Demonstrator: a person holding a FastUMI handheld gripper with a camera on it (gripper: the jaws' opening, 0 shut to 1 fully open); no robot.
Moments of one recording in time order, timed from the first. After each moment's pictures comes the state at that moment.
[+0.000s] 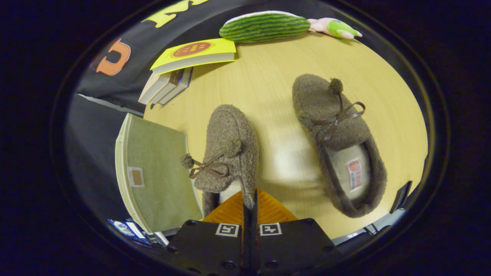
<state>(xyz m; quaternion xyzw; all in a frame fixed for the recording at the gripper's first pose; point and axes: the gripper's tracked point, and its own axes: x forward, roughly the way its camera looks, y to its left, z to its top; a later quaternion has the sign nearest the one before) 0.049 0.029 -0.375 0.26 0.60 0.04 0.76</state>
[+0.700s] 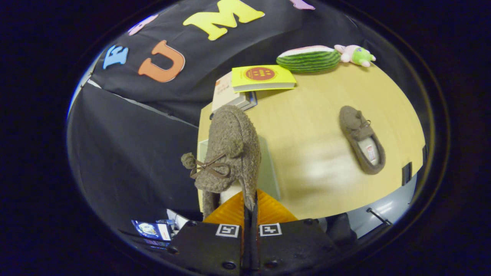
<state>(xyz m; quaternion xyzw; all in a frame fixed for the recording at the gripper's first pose) 0.024 0.163 -0.173 0.30 0.52 0.12 0.79</state>
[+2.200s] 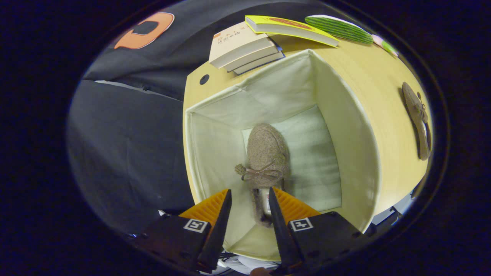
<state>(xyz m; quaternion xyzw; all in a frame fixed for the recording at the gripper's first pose) 0.084 0.337 -0.304 0.26 0.61 0.09 0.74</state>
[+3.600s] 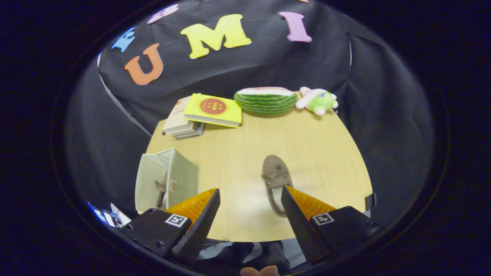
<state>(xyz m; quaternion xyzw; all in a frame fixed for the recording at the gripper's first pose) 0.038 -0.086 -0.199 0.11 0.47 -0.02 0.88</state>
